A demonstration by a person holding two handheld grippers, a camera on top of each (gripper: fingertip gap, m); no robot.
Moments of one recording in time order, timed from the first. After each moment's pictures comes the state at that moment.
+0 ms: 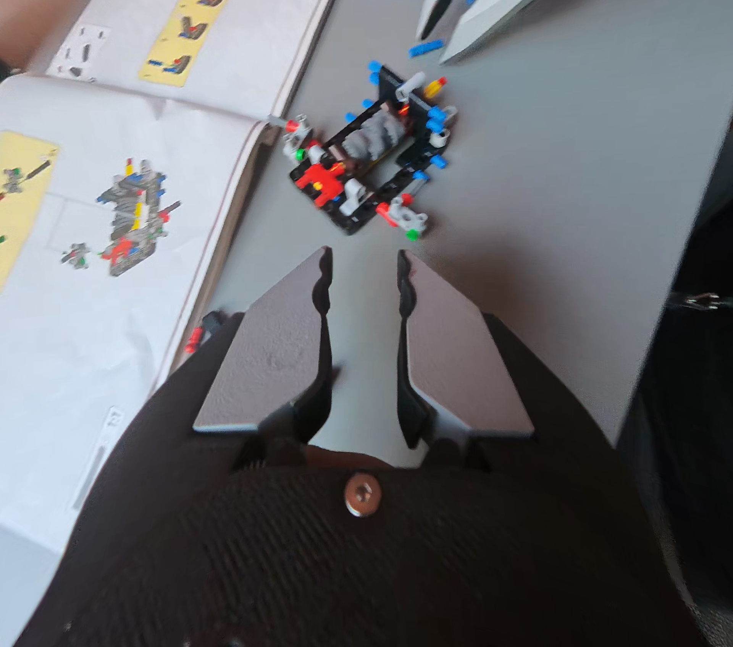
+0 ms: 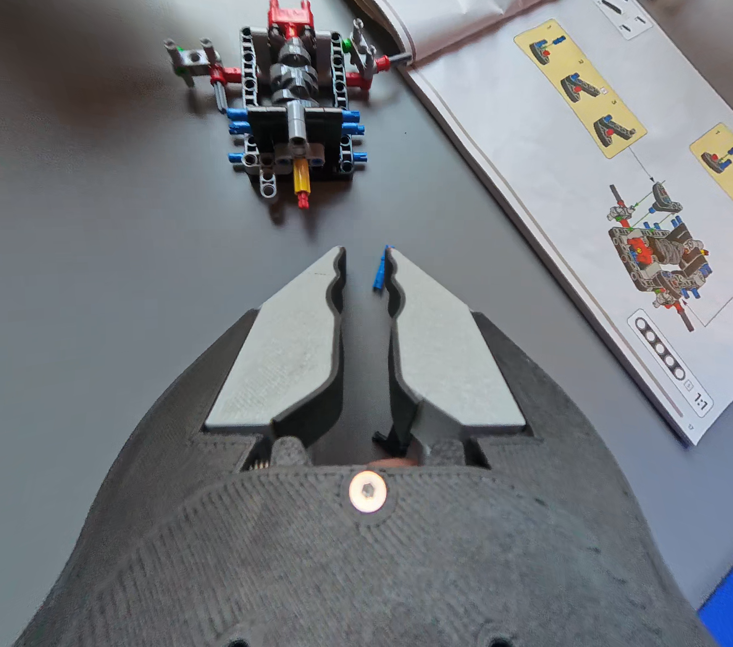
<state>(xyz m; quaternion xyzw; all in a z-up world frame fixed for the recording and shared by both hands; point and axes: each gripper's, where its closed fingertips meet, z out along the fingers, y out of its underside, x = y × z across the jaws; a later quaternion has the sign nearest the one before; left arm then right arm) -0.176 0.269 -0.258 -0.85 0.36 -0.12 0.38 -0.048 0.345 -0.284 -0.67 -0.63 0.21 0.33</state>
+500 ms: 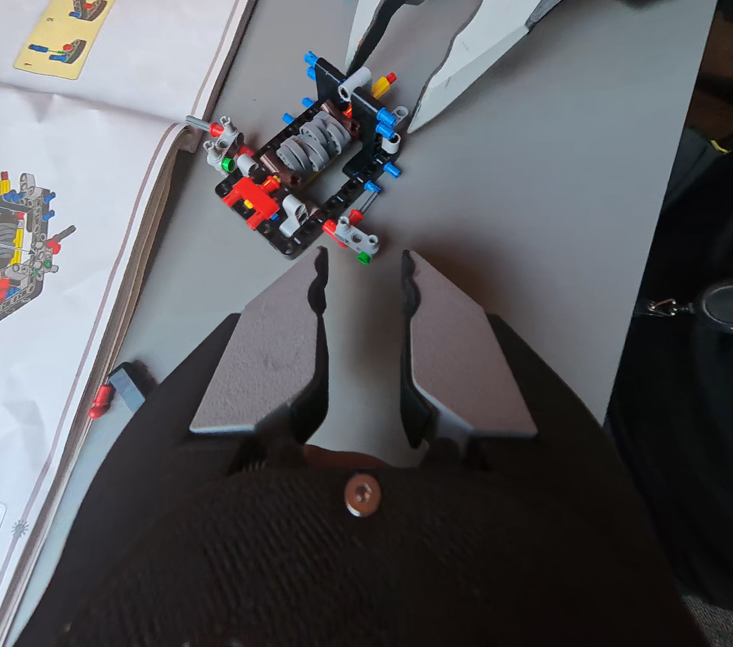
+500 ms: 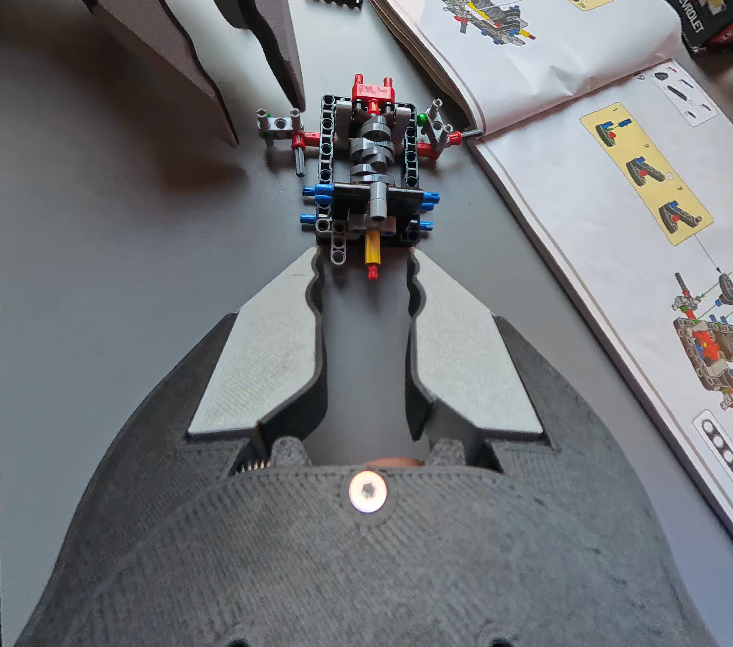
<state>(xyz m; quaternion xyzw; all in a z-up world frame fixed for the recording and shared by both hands) -0.142 0.264 -0.279 -0.84 0.37 -0.17 0.35 -0.084 0.314 -0.279 -0.63 -0.66 0.25 0.33</state>
